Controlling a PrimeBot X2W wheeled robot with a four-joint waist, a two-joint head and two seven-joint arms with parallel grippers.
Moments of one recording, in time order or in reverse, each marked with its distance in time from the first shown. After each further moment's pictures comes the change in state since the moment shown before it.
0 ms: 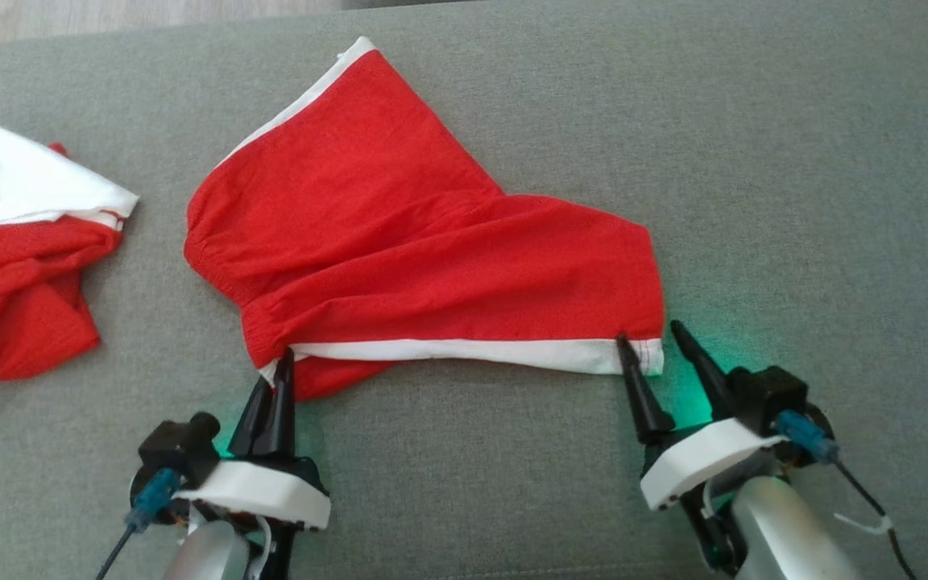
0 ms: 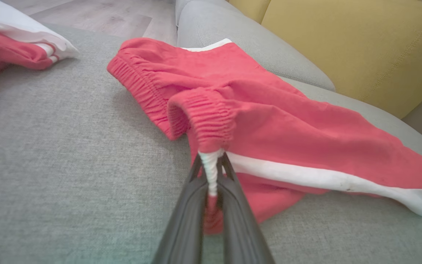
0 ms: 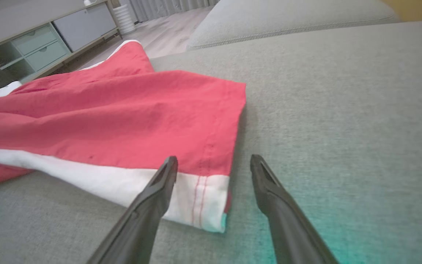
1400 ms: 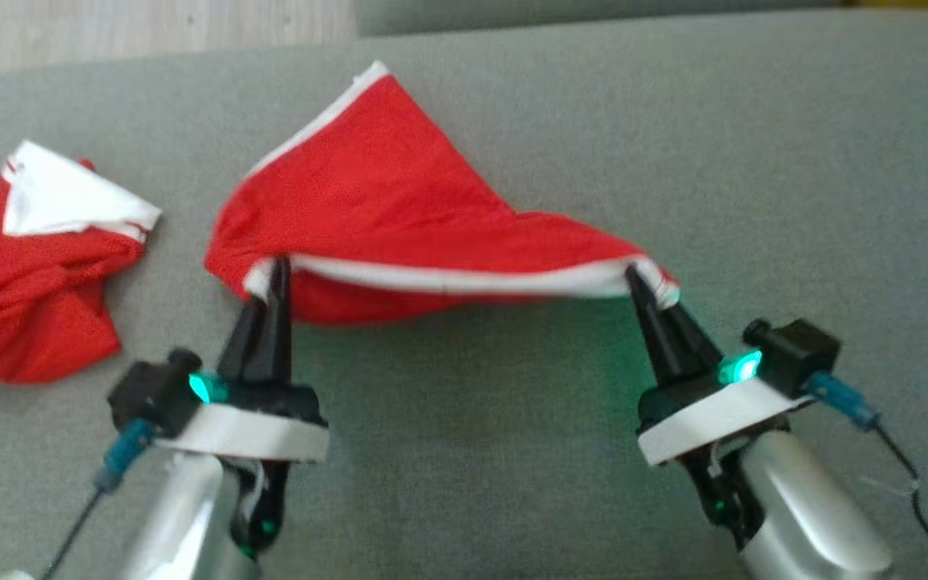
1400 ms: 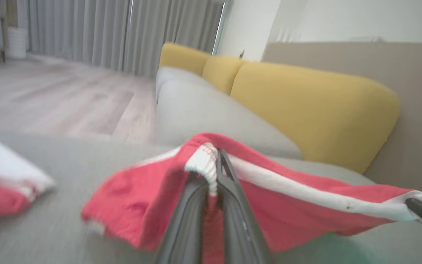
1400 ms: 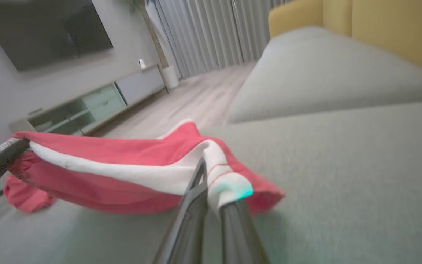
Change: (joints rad) left arm -0.044 0.010 -0.004 -0.207 0.016 0.000 0.000; right arm -0.044 -0.094 0.174 -0.182 0.221 0.000 0.000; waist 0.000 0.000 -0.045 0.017
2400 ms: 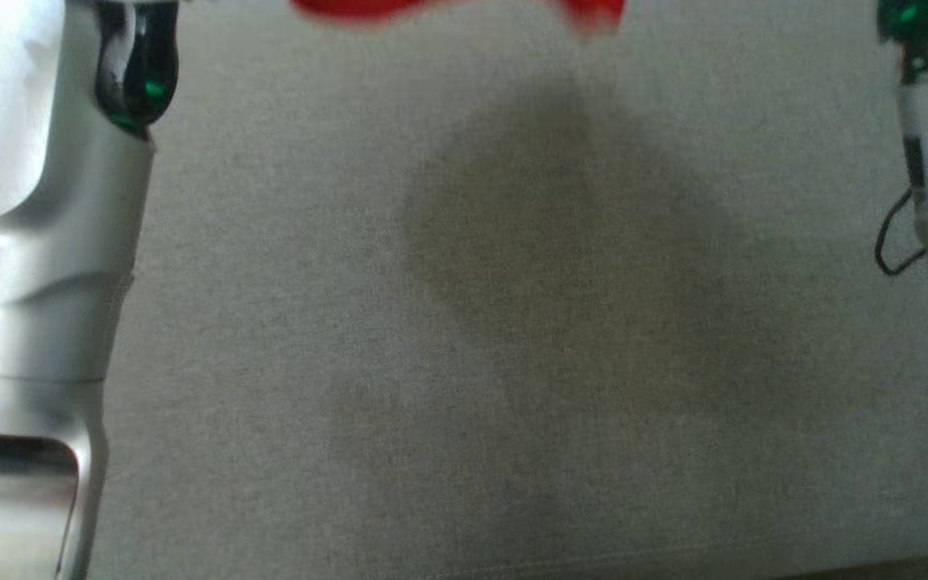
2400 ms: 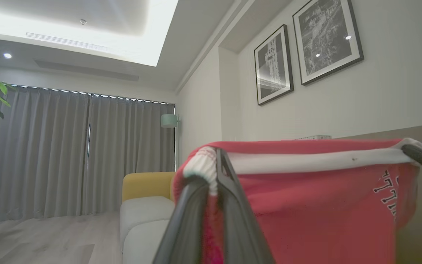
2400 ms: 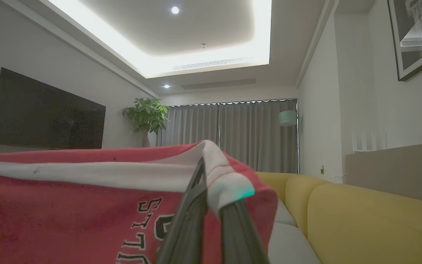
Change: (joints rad) left arm -0.886 0.110 -0.089 0.143 -0.053 0.000 -0.002; right arm -0.862 -0.083 -0.146 0.096 -0.047 0.000 -0.001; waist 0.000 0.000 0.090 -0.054
